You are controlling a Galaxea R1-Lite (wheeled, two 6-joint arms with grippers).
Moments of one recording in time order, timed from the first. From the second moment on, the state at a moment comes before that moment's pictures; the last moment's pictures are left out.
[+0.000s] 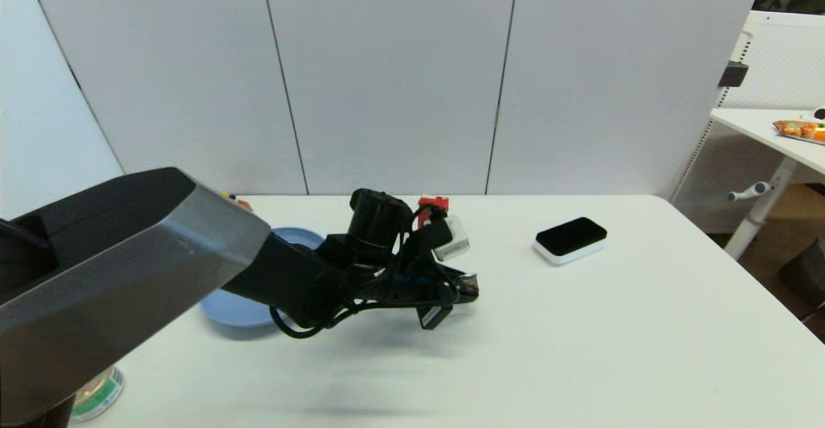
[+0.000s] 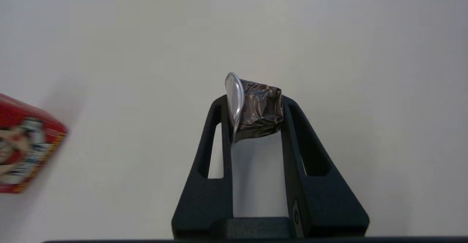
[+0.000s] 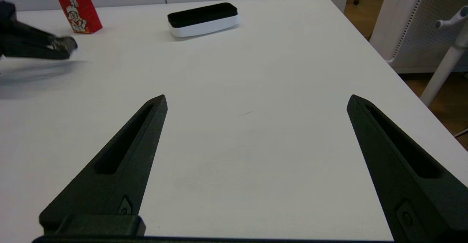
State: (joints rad) left arm -0.69 2.18 -1.18 -0.48 -0.53 0.47; right arm 0.00 0.00 0.00 0.00 -0.02 0.04
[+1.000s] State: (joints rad) left arm -0.16 2.00 -1.32 -0.31 -0.45 0.37; right arm 0.00 0.00 0.00 0.00 -0.02 0.04
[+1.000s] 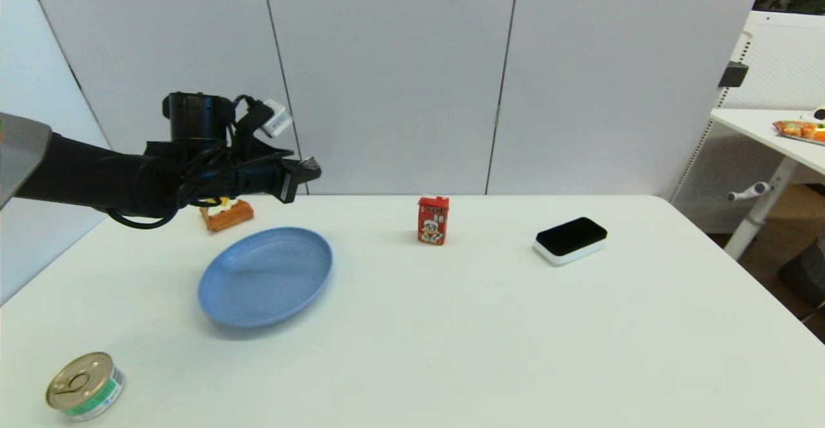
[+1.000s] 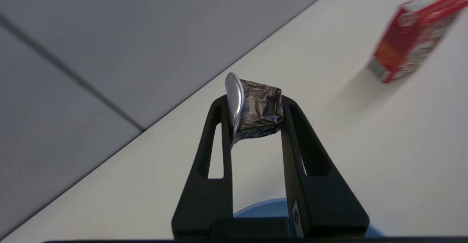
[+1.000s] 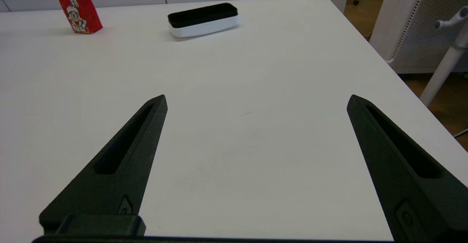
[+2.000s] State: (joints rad) left arm -0.07 2.20 -1.37 -0.30 -0.45 0.28; right arm 0.00 0.00 0.00 0.00 -0.02 0.04
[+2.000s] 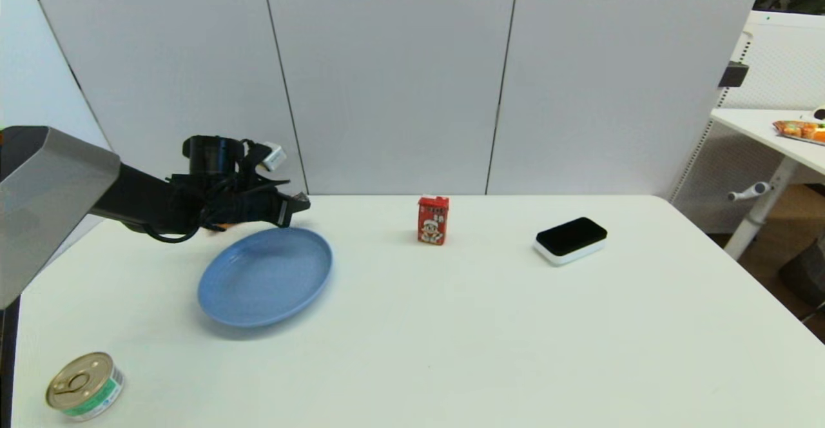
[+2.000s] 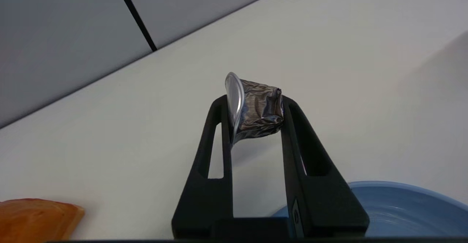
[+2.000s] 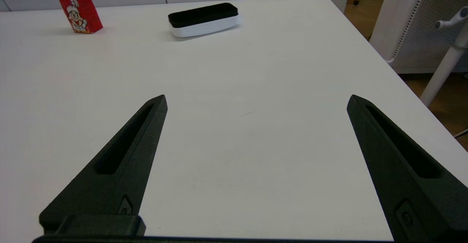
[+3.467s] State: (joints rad) left arm -0.07 1.62 -1.27 0.04 -0.23 0.29; right arm 0.00 0.00 0.00 0.00 -0.02 0.04
